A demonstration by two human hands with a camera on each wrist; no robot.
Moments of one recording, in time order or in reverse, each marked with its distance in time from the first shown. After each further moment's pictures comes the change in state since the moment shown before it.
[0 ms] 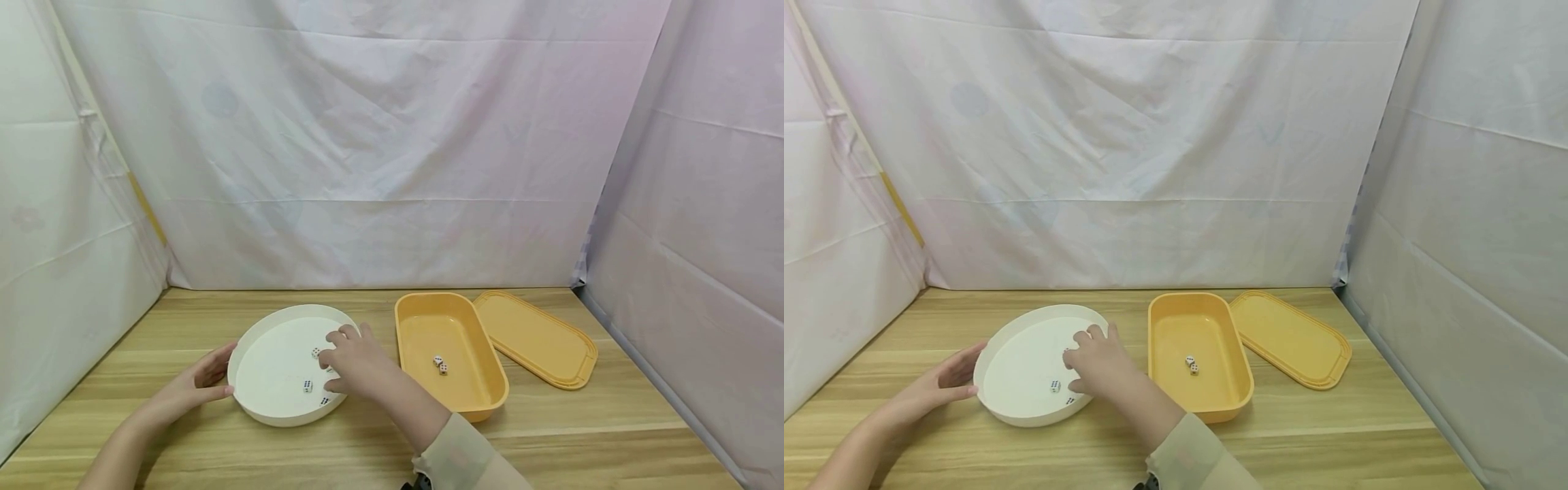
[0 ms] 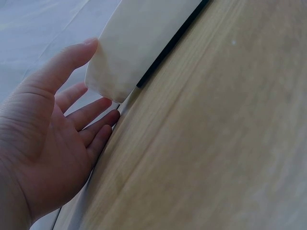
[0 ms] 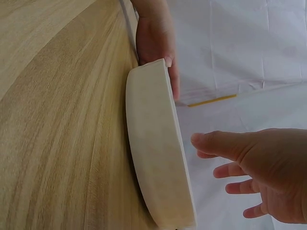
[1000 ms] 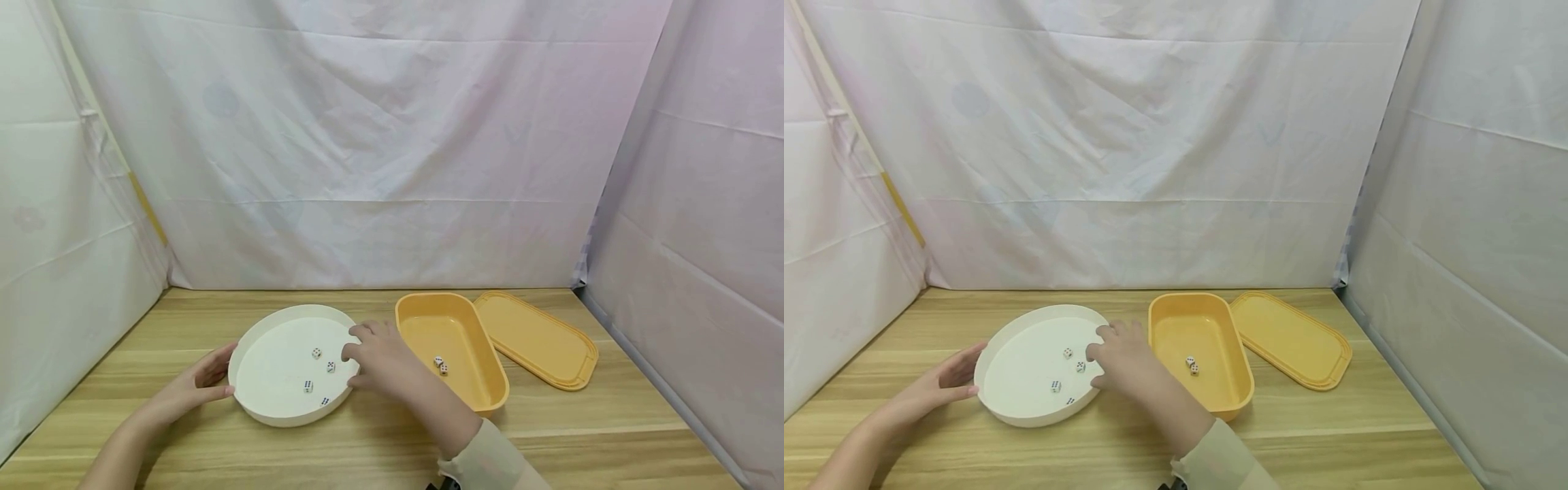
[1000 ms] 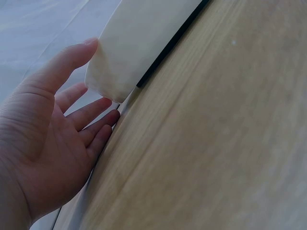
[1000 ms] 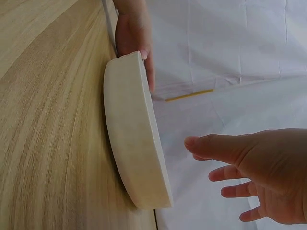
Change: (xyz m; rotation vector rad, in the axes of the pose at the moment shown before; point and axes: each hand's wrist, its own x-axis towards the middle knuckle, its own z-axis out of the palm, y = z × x) left_hand 0.000 0.001 0.001 -0.005 0.002 -0.004; right_hand -0.027 0.024 -0.009 0.092 0.059 0.044
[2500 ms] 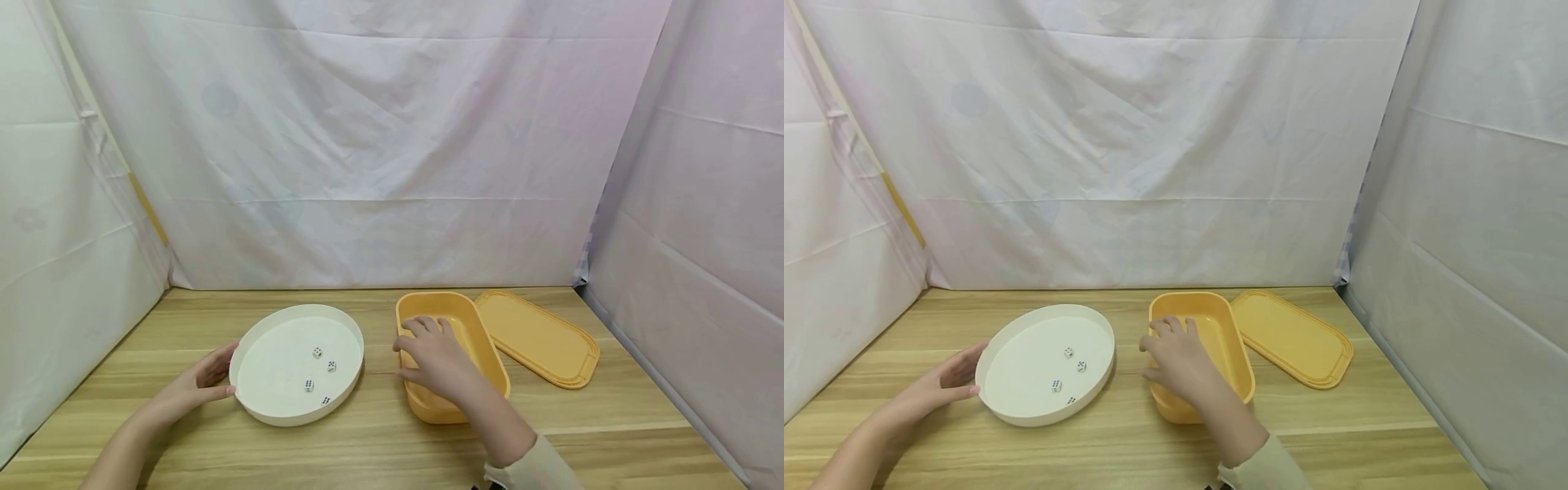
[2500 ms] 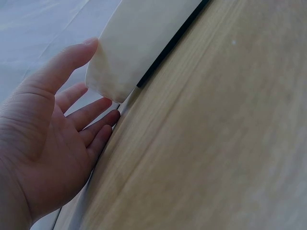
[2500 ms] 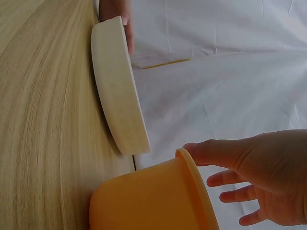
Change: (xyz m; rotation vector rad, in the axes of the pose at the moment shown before) left_hand 0.000 0.000 -0.001 -0.001 -0.006 -0.004; right_hand -0.051 0.052 0.005 0.116 0.114 0.098
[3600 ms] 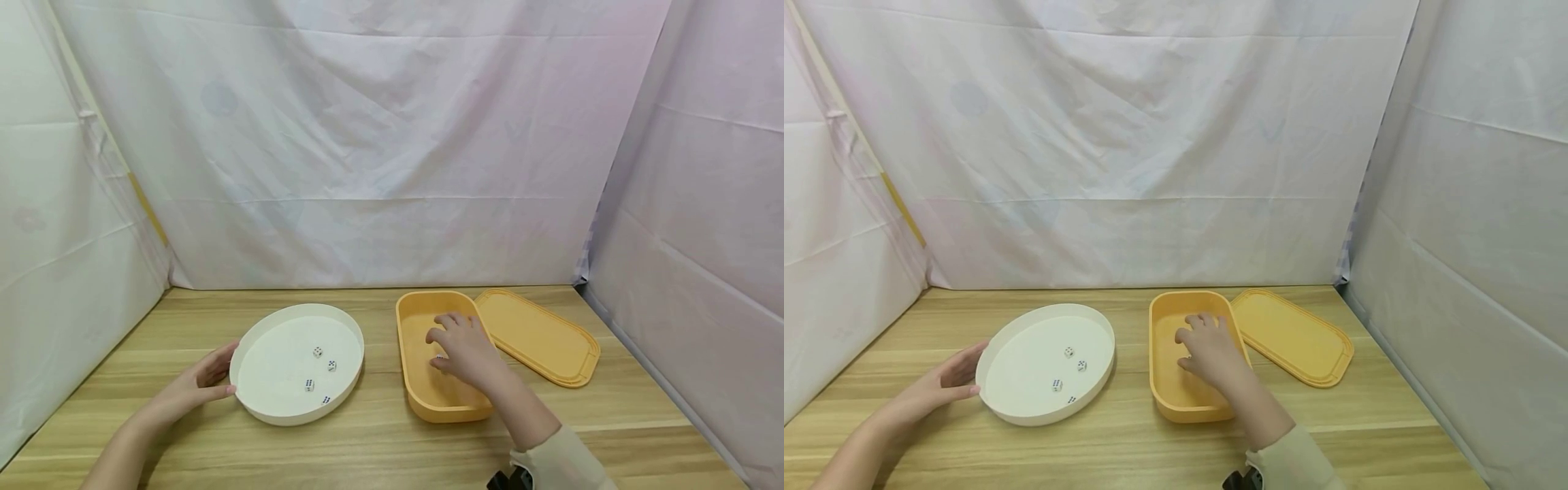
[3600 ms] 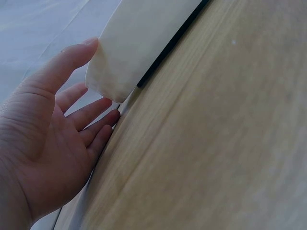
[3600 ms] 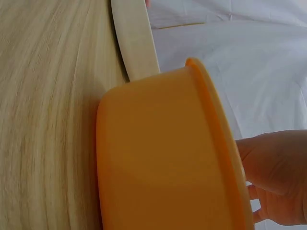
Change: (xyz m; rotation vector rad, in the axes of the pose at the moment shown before) left_hand -0.001 0.002 -0.001 -0.010 0.000 -0.013; right_hand -0.014 0.045 0.004 -0.025 -0.043 0.111
